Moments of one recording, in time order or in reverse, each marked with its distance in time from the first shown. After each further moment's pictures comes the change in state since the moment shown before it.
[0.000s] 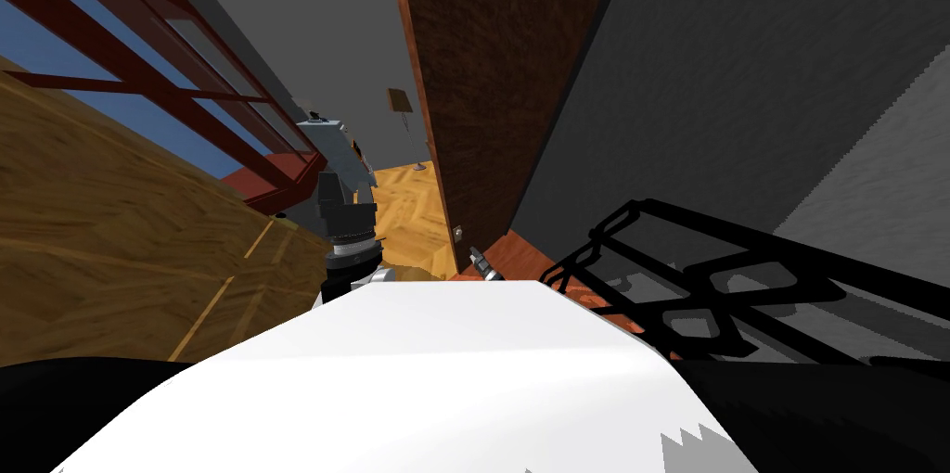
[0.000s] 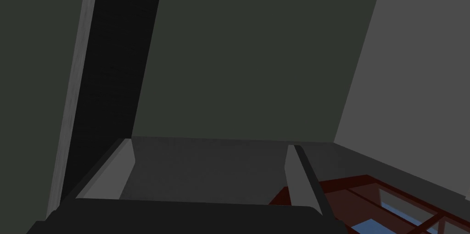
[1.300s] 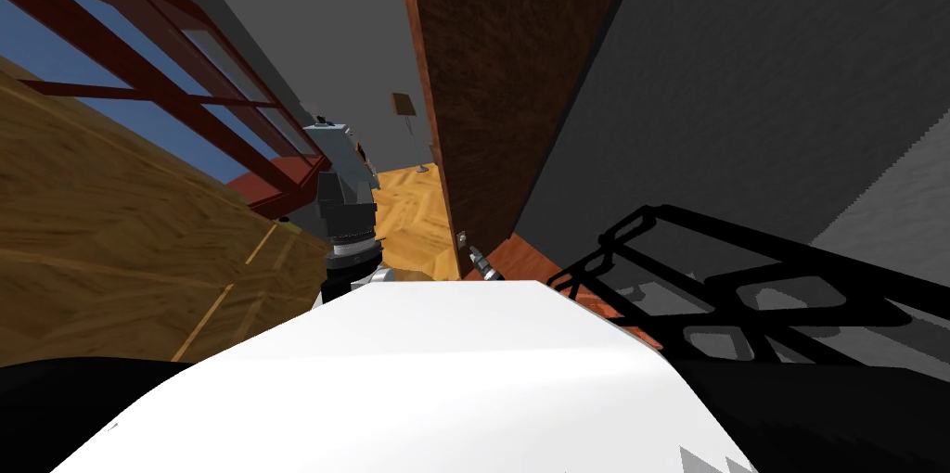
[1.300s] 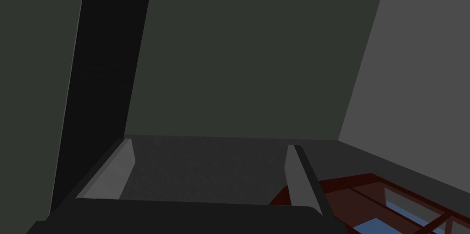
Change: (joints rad) arm -0.012 0.015 -0.010 0.014 -0.002 0.006 0.005
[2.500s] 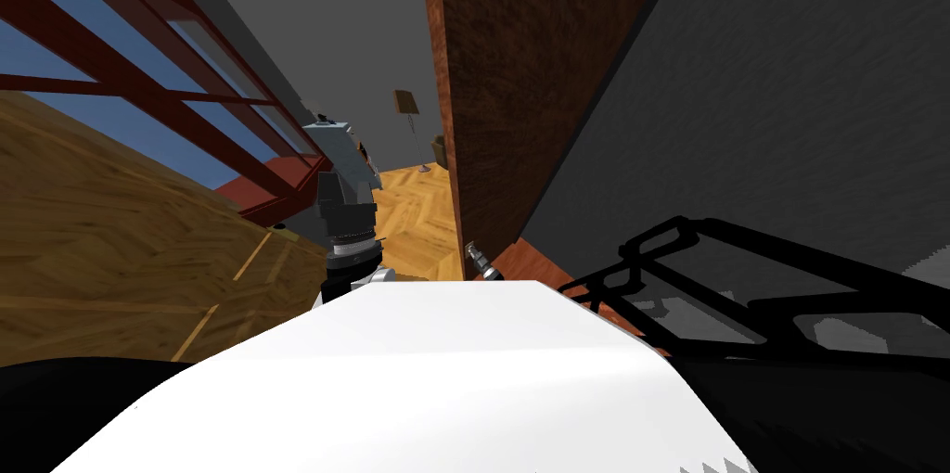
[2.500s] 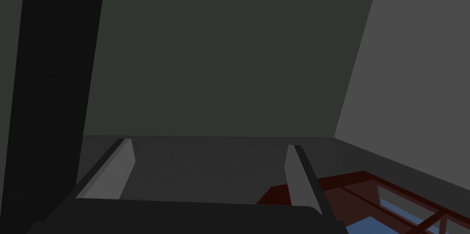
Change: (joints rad) arm -0.023 0.029 -0.023 0.045 -0.005 0.008 0.011
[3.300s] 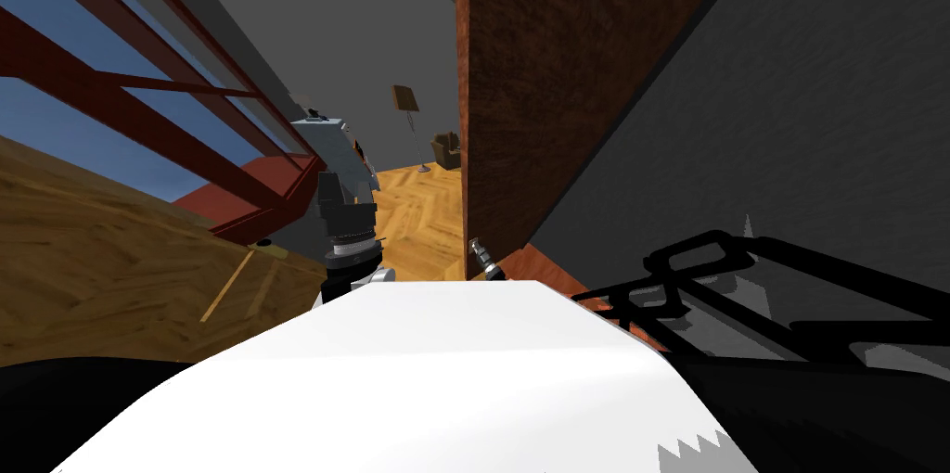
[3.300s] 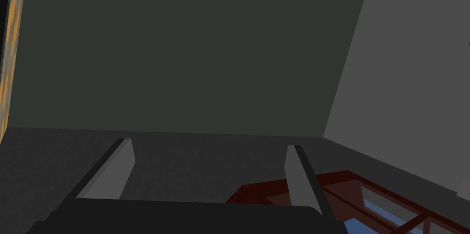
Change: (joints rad) arm -0.023 0.035 -0.080 0.038 -0.024 0.004 0.032
